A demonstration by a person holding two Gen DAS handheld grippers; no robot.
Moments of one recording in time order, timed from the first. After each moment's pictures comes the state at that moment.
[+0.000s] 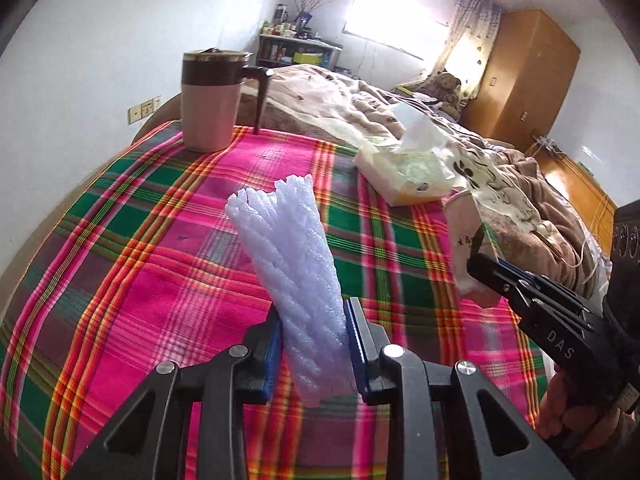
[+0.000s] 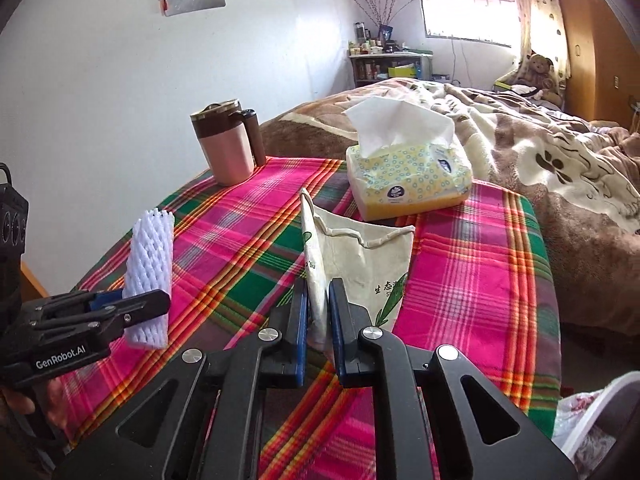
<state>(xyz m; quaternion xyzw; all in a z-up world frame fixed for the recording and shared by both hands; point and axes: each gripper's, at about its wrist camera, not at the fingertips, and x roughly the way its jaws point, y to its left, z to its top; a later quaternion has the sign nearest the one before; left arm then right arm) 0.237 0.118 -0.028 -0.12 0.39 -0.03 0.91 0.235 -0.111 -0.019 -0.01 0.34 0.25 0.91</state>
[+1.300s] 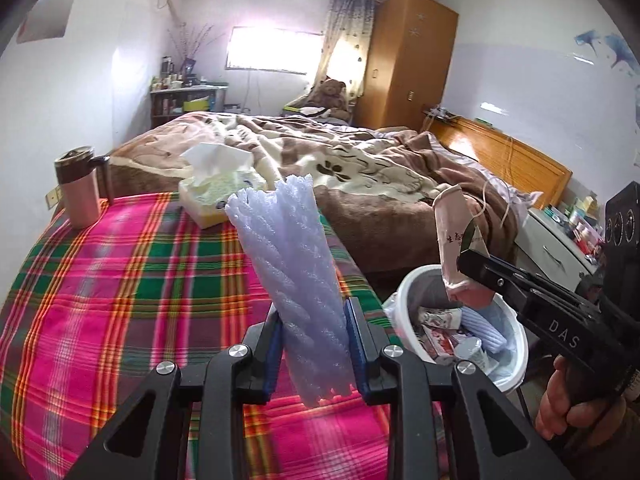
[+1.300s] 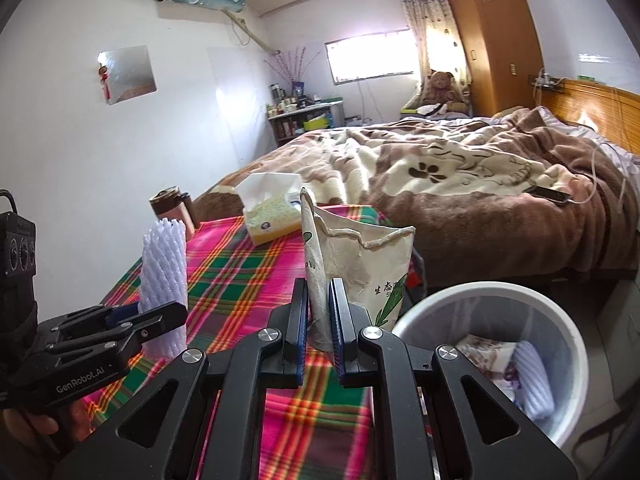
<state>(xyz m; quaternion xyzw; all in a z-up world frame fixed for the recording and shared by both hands) 0.144 -0.053 0.036 -0.03 0.32 -0.19 0.93 0.128 -0.254 0.021 0.08 0.26 0.12 0.96</state>
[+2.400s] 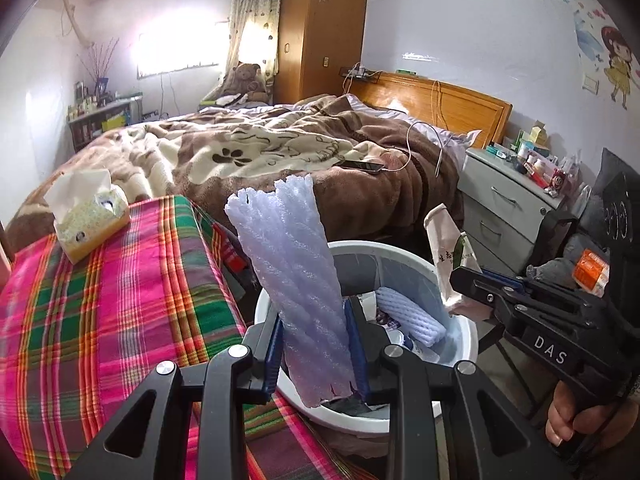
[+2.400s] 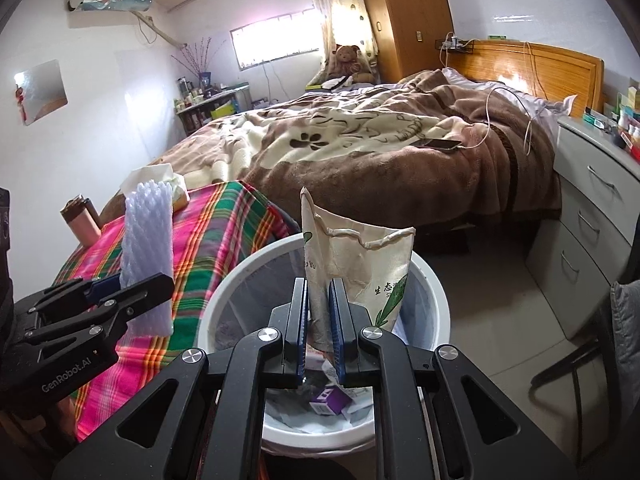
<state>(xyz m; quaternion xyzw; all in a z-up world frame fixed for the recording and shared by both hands) 0.144 -0.212 0.019 0.06 0.32 -0.29 0.90 0.104 -0.352 -0.009 0.11 0.31 -0.02 0.94</state>
